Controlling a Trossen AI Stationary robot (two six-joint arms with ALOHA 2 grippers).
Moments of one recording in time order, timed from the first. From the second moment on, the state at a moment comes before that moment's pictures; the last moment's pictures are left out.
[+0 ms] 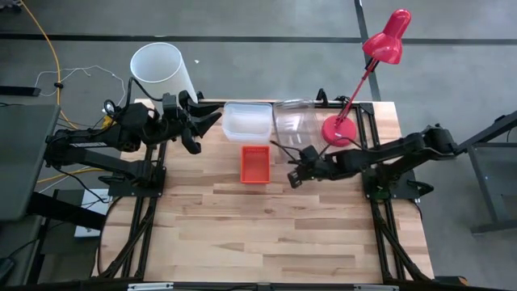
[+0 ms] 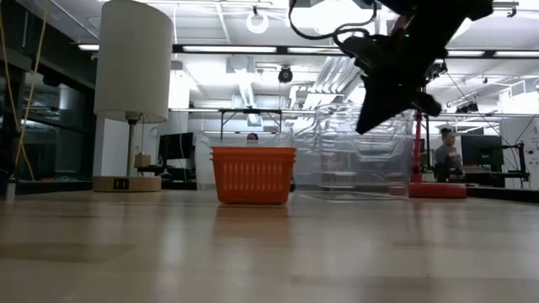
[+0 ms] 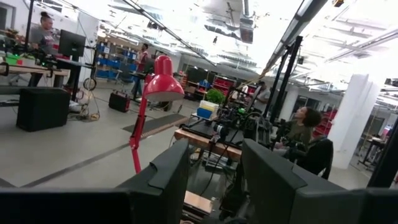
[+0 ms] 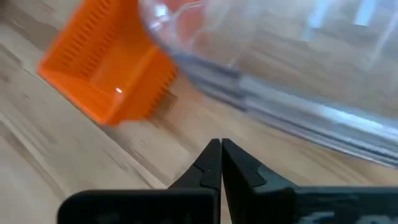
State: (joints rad) left arm 0.16 0.92 1.00 0.13 -0.27 -0.22; right arm 0.13 1.38 0.85 -0.48 0.38 1.05
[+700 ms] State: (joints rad) left arm 0.16 0.92 1.00 0.07 -0.27 -0.23; right arm -0.05 1.38 0.85 -0.23 0.41 0.89
